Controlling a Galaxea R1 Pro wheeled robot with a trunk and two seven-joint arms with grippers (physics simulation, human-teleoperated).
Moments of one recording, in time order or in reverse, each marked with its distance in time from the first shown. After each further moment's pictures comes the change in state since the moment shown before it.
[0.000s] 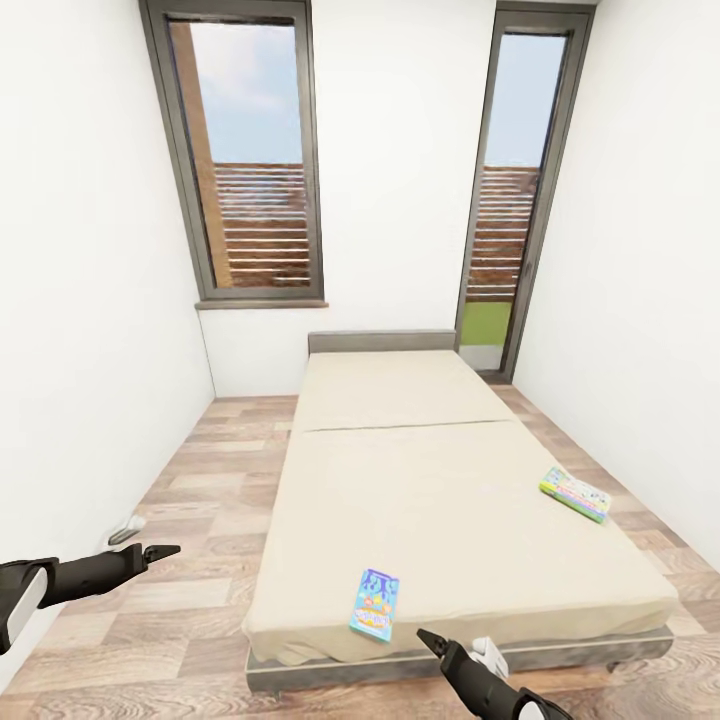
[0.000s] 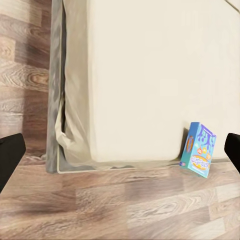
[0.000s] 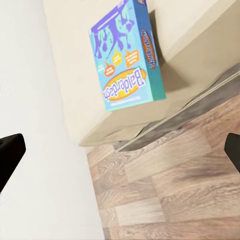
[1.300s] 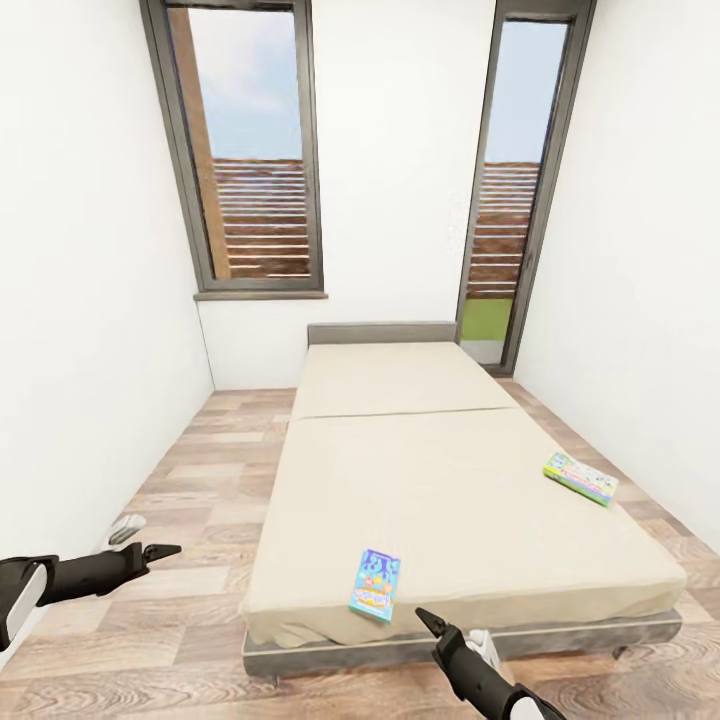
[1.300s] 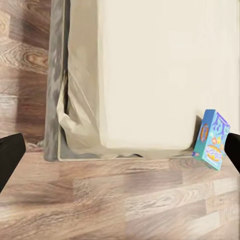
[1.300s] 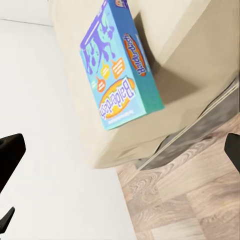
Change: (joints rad) left arm 0.000 0.001 0.001 -0.020 0.001 0.080 -0.016; right arm -0.004 0.023 0.002 0.000 -0.201 0.010 0.004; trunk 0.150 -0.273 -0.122
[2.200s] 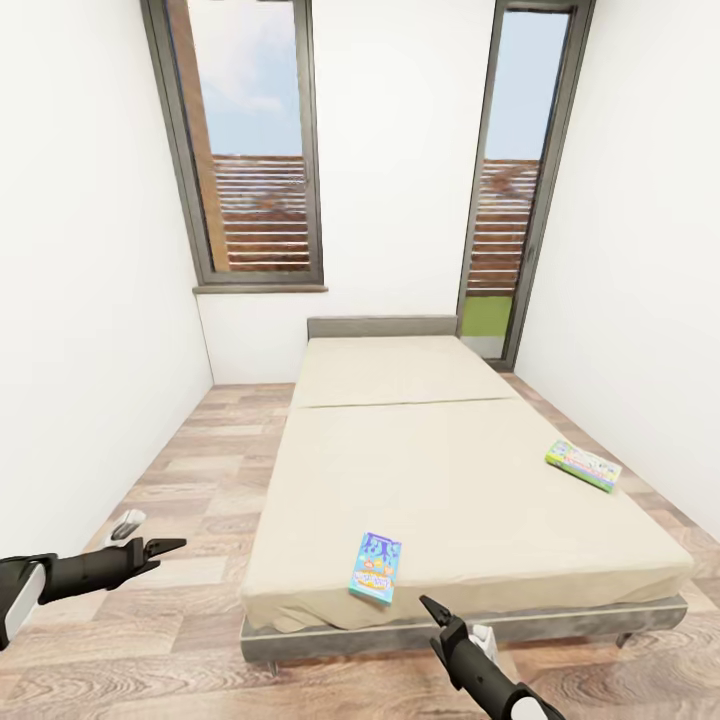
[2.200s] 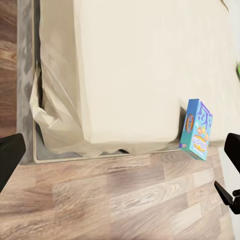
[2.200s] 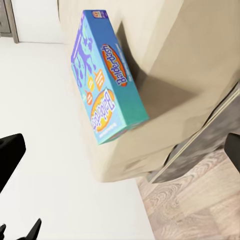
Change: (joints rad) left arm 0.000 0.002 0.006 -0.003 -0.001 0.006 -0.130; right arm 0.001 0.003 0.000 -0.001 -0.115 0.005 0.038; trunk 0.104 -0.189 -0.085
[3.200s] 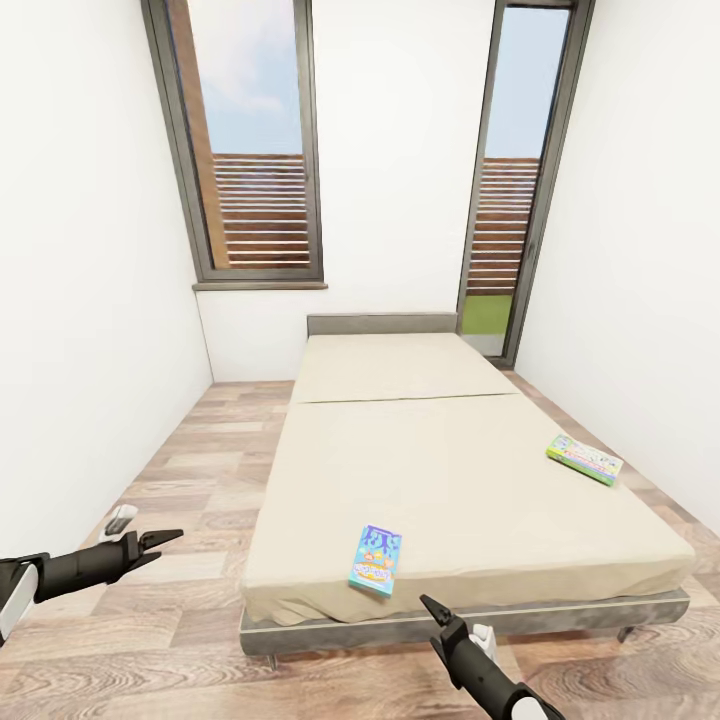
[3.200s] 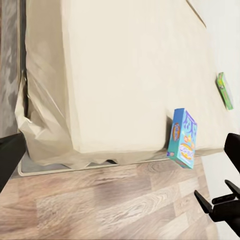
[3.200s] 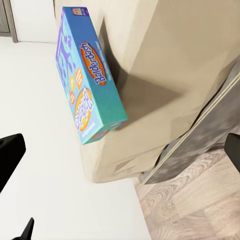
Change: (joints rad) left arm 0.000 -0.001 0.064 0.000 -0.001 -0.006 -0.065; right arm 0.000 -0.003 0.004 0.001 -0.001 -0.005 0.006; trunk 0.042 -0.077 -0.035
